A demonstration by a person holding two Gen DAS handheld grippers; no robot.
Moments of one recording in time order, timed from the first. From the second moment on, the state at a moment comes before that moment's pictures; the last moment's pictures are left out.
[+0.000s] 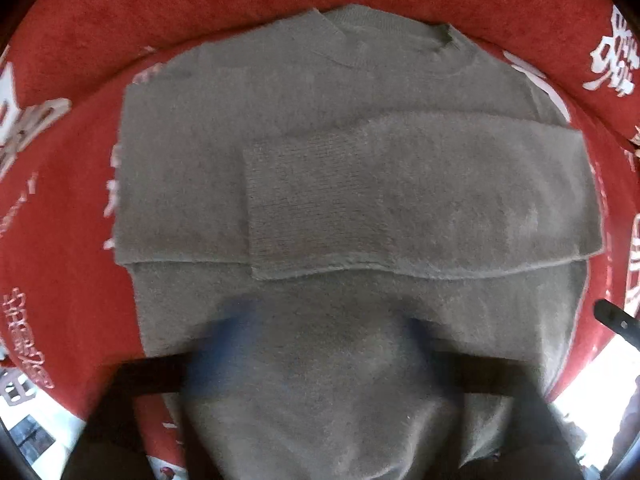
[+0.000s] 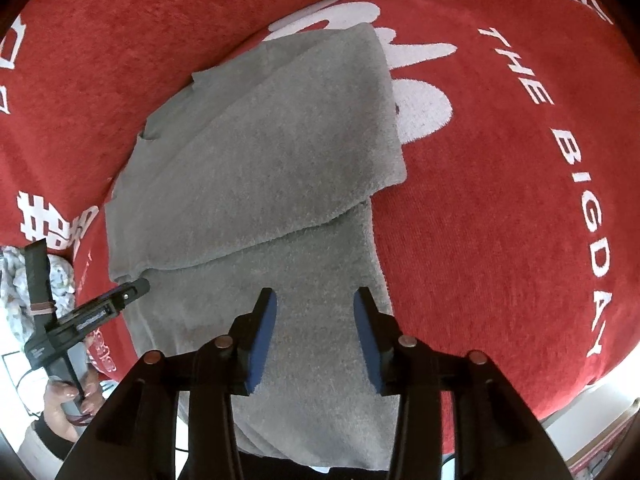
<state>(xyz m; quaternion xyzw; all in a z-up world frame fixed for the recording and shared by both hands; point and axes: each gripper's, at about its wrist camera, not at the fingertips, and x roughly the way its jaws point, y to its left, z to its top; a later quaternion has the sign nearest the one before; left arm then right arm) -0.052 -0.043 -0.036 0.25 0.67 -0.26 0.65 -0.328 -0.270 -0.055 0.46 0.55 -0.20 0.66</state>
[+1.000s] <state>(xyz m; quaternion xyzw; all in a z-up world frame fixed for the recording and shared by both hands) -0.107 0.045 -0.047 0.18 0.72 -0.17 0.65 -0.383 -0.254 -0.102 0.50 0.61 -0.04 0.61</state>
